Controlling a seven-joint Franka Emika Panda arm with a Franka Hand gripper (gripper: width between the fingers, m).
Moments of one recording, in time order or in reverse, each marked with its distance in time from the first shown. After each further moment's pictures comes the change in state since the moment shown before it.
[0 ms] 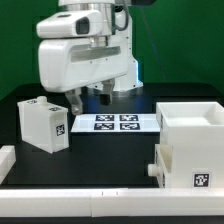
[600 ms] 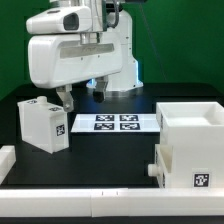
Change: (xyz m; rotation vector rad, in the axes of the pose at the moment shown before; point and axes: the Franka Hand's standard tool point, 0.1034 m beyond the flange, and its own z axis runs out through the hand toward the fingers) arm -0.011 0.004 -0.005 -0.004 0.002 0.031
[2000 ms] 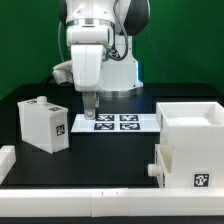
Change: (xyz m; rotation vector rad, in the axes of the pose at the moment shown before) arm -0.008 -0.030 0.029 -0.213 0.023 -0.585
